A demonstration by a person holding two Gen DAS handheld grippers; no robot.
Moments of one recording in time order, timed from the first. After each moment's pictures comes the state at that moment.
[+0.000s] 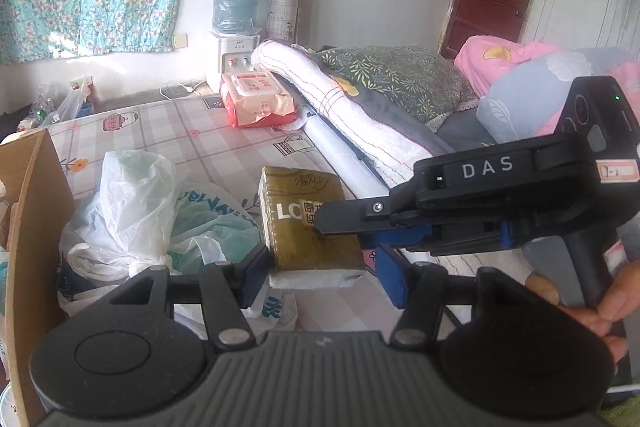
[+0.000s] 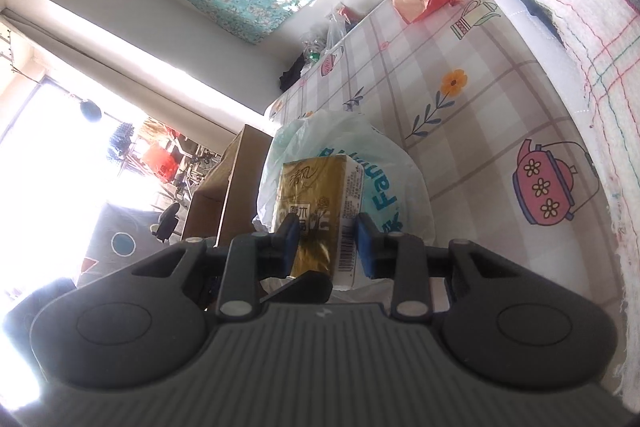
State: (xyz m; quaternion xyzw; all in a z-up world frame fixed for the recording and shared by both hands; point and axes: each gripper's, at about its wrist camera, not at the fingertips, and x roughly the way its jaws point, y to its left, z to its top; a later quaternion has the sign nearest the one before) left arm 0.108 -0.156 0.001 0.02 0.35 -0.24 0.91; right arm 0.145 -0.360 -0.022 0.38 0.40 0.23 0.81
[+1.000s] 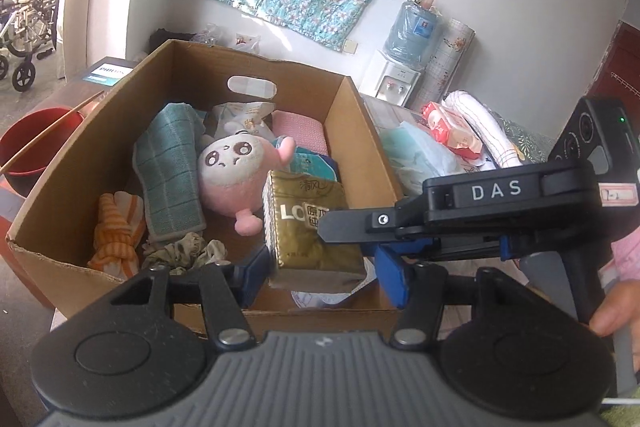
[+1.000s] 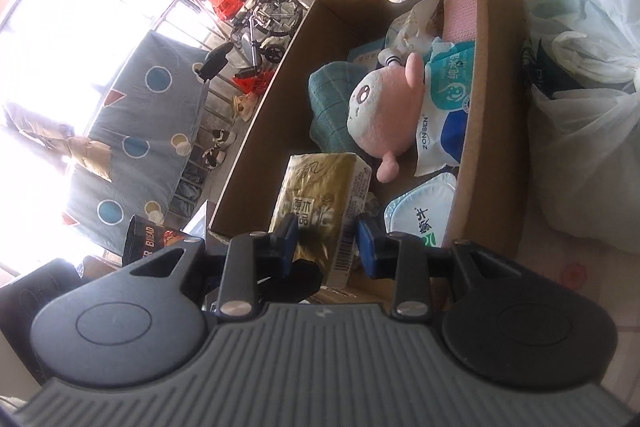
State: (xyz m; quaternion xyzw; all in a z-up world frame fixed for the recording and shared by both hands) left arm 0.010 0.115 0.002 -0.14 0.35 -0.06 0.92; right arm 0.119 -0.053 0.012 0.20 0.49 0.39 0.75
